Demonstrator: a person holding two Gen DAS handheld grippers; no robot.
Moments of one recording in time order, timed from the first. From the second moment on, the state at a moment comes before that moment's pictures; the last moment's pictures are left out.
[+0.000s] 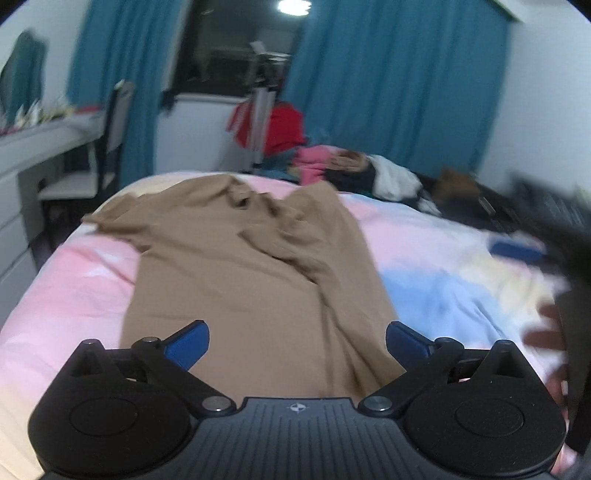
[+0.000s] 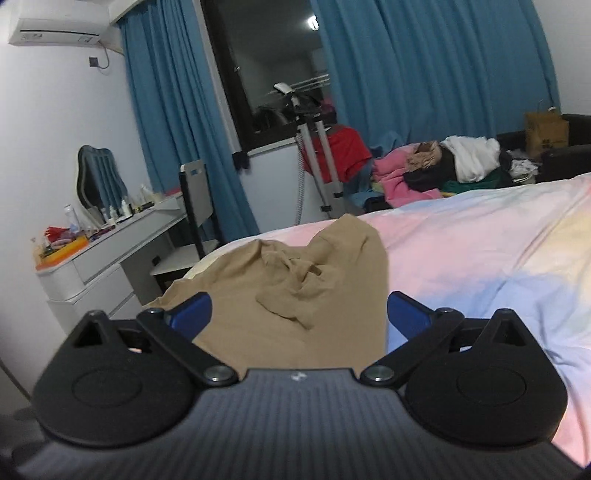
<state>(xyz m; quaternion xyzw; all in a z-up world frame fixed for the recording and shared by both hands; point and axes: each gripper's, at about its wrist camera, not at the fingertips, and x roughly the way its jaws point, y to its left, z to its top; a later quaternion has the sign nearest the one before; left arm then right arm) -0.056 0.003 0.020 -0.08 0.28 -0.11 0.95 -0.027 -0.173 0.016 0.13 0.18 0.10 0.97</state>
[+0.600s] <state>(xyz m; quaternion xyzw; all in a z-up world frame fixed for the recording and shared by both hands) 0.191 0.195 -0.054 -0.22 0.26 0.11 0.93 0.057 -0.193 -0.074 0.14 0.27 0.04 0.95</state>
